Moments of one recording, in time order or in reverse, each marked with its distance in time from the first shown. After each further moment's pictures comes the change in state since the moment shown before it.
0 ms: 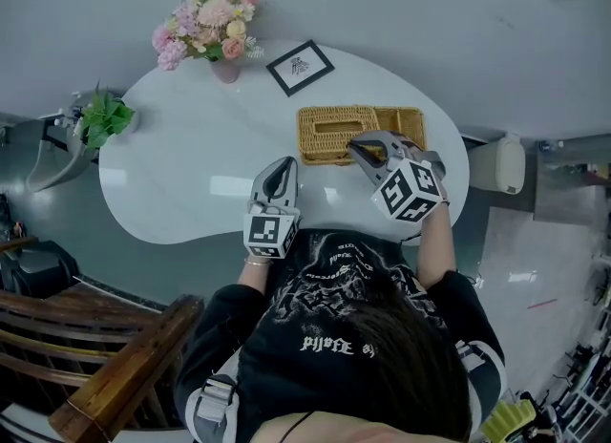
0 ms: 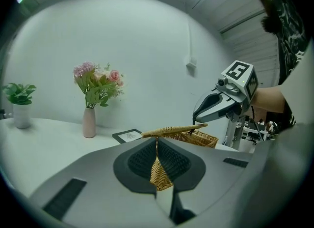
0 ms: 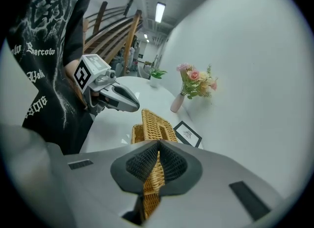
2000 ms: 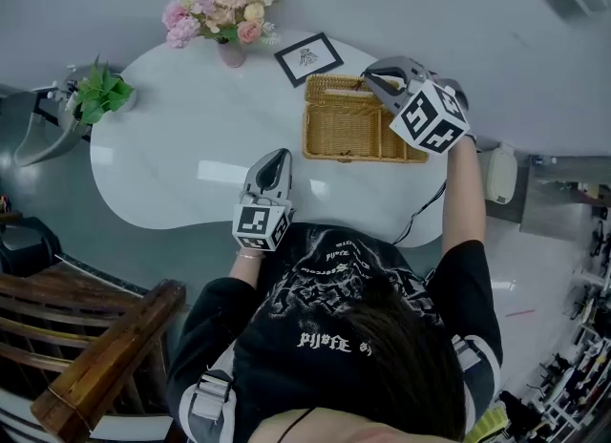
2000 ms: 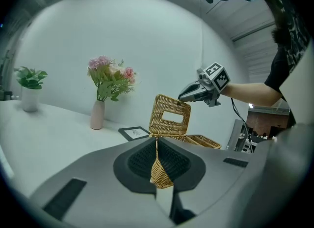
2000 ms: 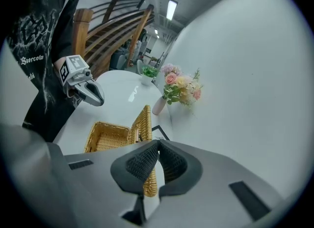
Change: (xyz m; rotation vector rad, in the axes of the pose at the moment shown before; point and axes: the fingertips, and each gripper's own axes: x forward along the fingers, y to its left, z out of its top) left arm -0.006 0.022 -0.006 -0.127 -0.011 0.027; right arm 0.016 -0.126 0.033 -0.163 0.030 -0.032
